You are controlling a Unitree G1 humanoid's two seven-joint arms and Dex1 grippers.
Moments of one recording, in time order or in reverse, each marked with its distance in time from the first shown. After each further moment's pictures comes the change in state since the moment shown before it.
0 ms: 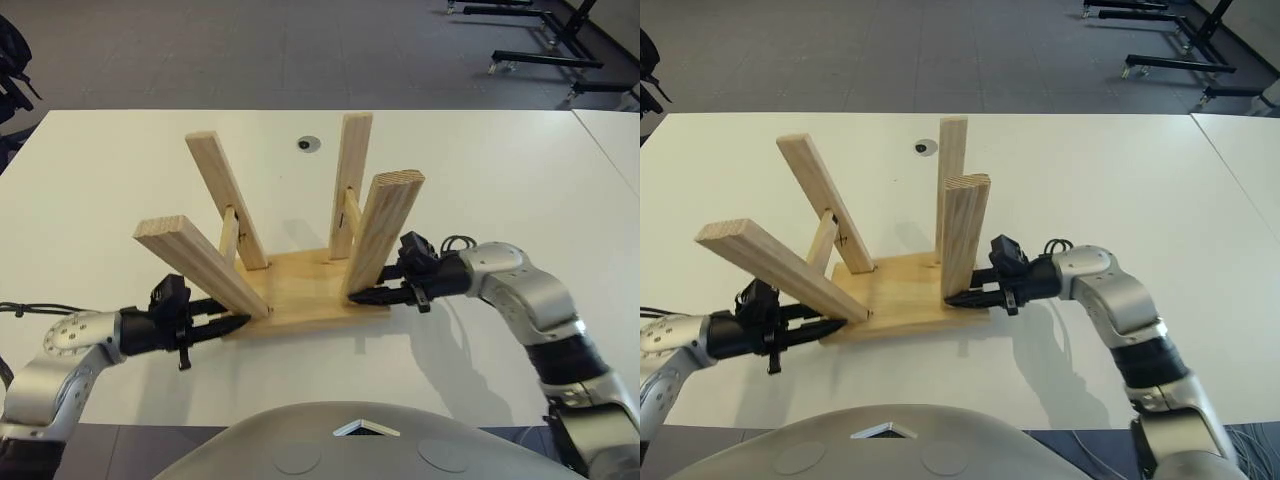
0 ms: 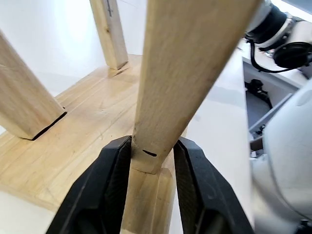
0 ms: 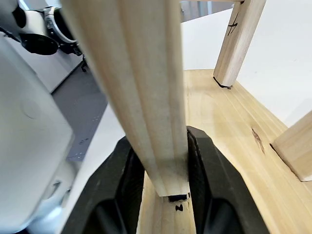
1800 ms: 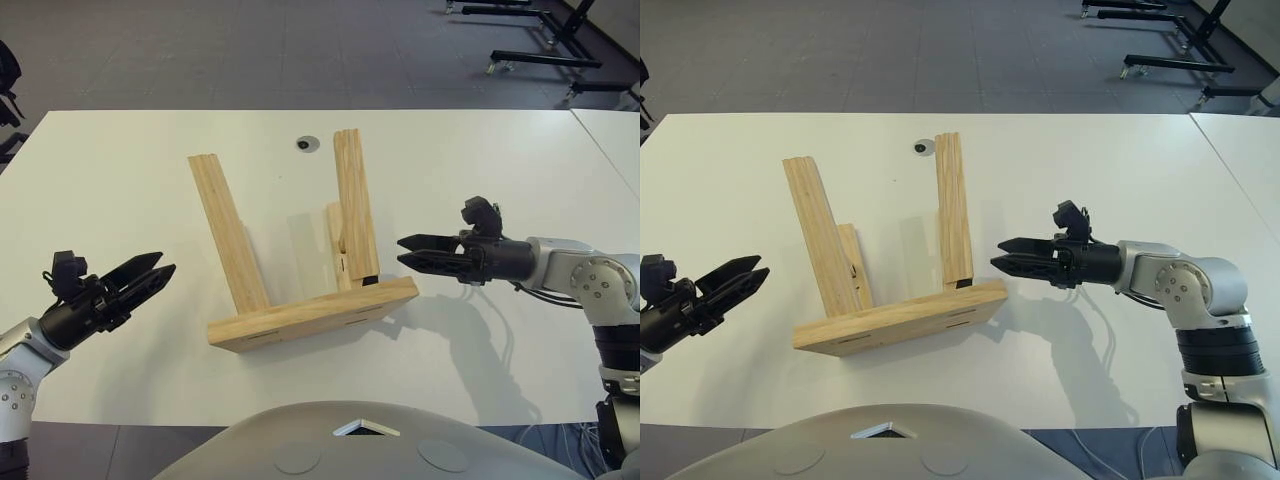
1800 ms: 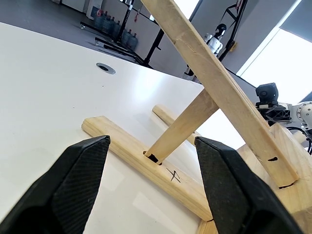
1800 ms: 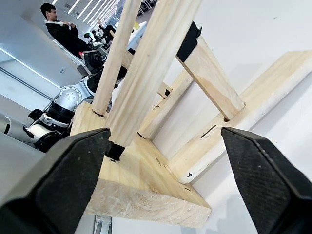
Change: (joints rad) left arm -0.083 -0.098 0.402 0.257 -0.264 0.169 0.125; right arm -0.043 -0.102 -0.246 0.176 0.384 0.350 -0.261
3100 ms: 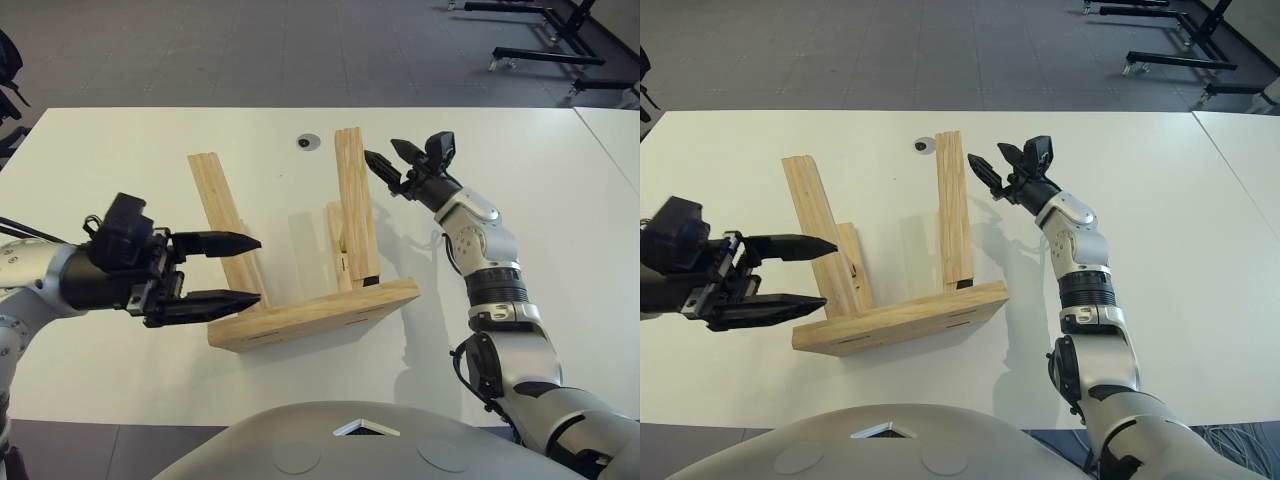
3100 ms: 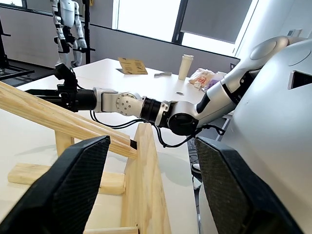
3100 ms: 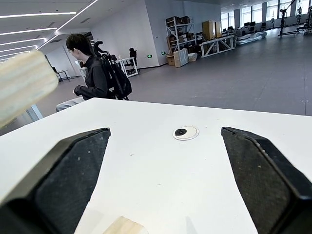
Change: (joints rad) left arm -0.286 0.247 -0.126 -0.516 -0.263 0.225 -0.010; right arm -0.367 0.545 -0.028 0.610 -0.574 -0.837 -0.352
